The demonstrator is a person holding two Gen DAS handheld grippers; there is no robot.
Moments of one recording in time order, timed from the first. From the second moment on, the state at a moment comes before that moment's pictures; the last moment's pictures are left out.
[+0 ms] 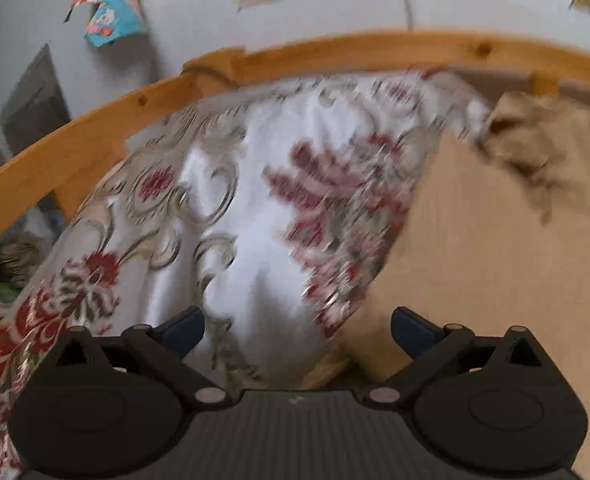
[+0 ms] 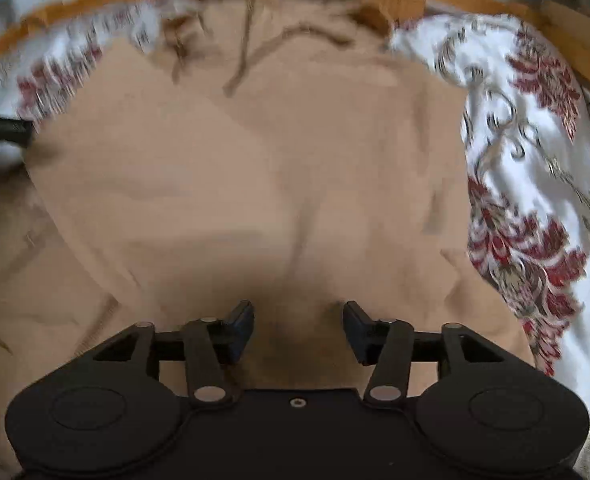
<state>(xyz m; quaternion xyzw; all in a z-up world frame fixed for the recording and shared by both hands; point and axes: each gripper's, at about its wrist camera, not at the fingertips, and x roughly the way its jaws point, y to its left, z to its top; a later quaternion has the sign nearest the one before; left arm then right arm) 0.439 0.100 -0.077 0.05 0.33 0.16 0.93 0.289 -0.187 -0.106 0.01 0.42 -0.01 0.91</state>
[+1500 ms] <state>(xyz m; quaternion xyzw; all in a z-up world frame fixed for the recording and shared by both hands) 0.466 0.100 -0.114 0.09 0.34 0.22 0.91 0.592 -0.157 -0.033 -0.01 0.20 0.02 0.98</state>
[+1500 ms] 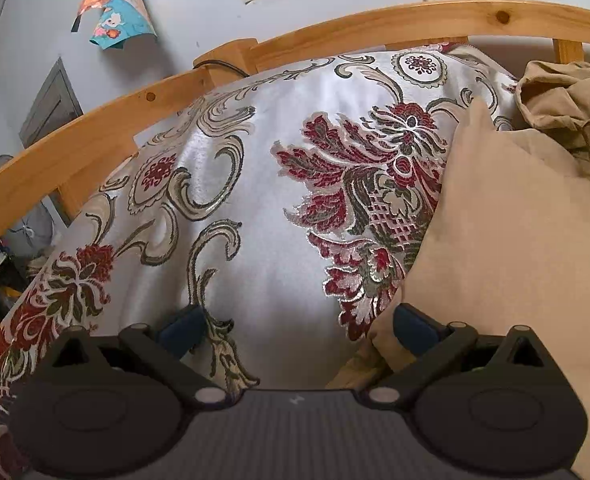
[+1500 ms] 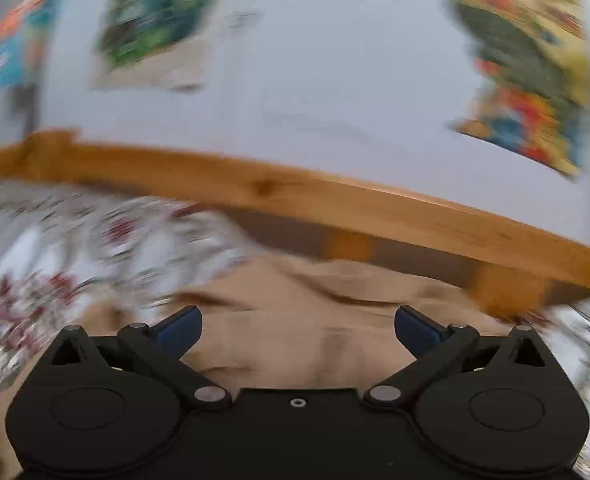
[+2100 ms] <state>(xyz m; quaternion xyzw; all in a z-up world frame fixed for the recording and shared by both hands) 0.464 0.079 -0.127 0.13 0.31 0.27 0.90 0.715 -0.219 -0.066 0.36 0.27 -0.05 0.89</state>
